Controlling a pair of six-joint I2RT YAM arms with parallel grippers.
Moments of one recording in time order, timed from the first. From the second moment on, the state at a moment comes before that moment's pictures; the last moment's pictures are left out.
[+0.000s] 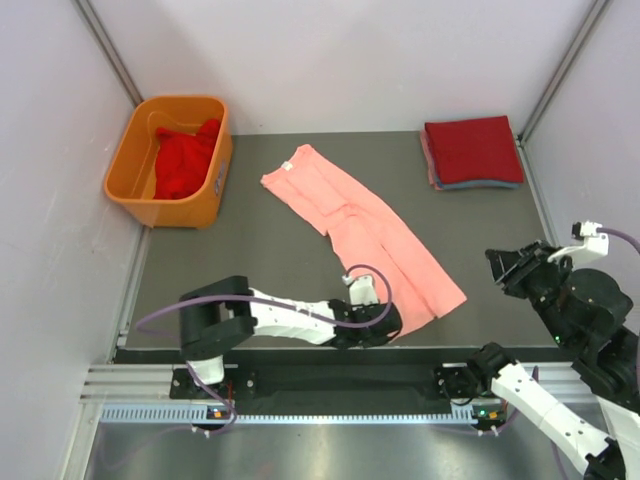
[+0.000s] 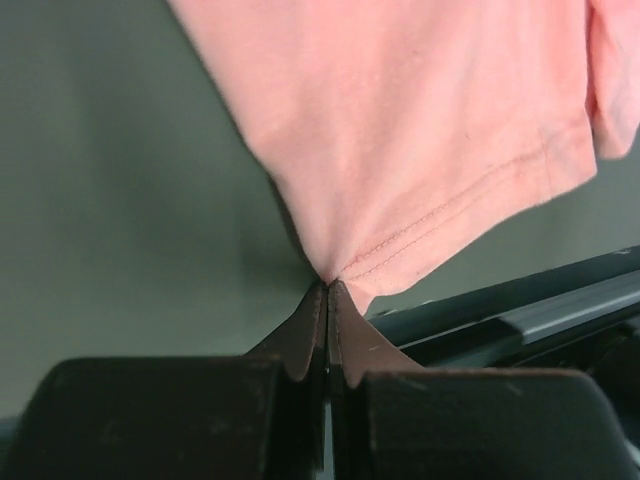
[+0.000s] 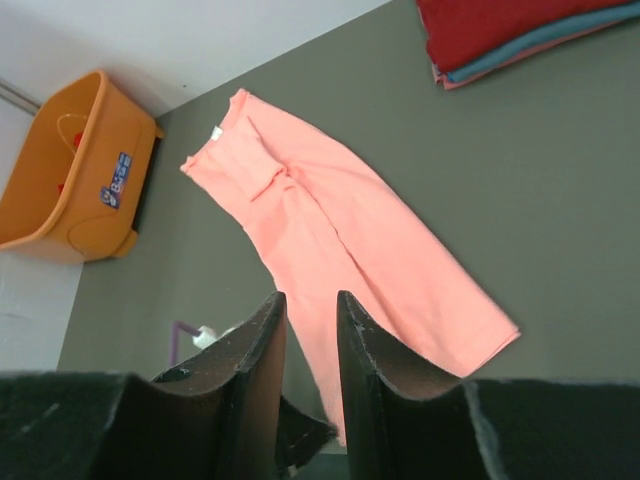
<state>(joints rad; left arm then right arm) -1.35 1.83 1.05 -0.23 -0.33 -1.40 0.56 0.42 1.14 -0.96 0.41 0.63</state>
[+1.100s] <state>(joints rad) -1.36 1.24 0.83 -0.77 -0.49 -1.37 0.56 0.63 0.96 -0.78 0.20 0.61</state>
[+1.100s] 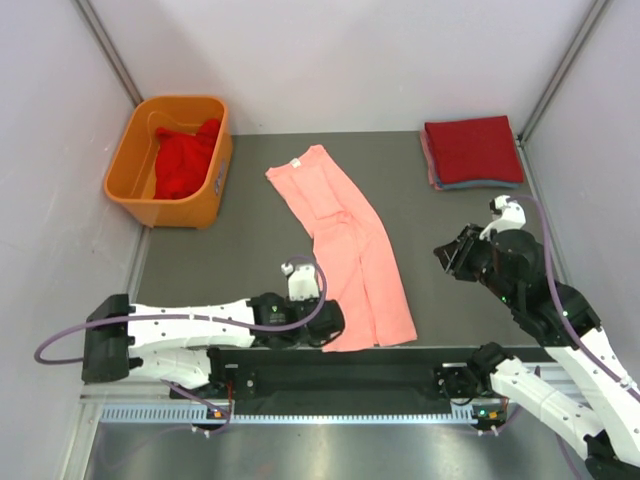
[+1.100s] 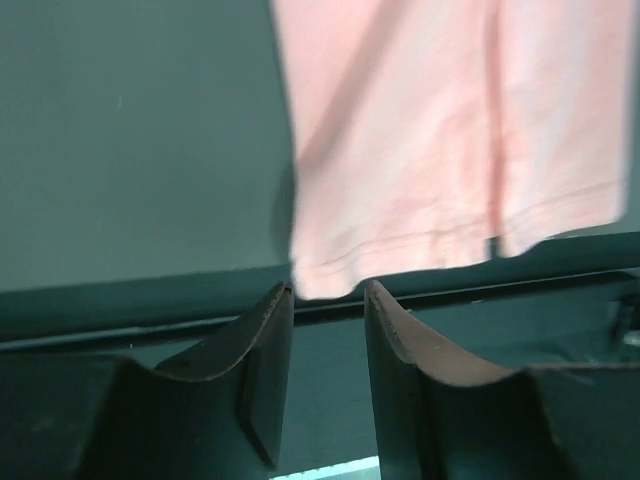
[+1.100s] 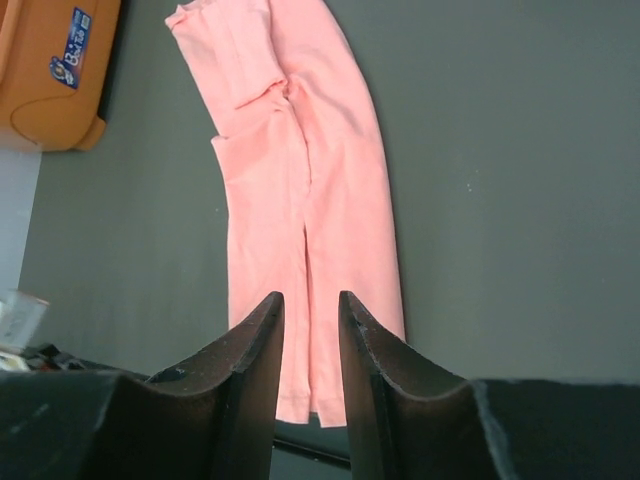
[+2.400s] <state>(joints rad) -0.37 2.05 1.52 -0.41 -0.22 -0.66 0.56 0.65 0.92 -0.72 0.16 0.59</state>
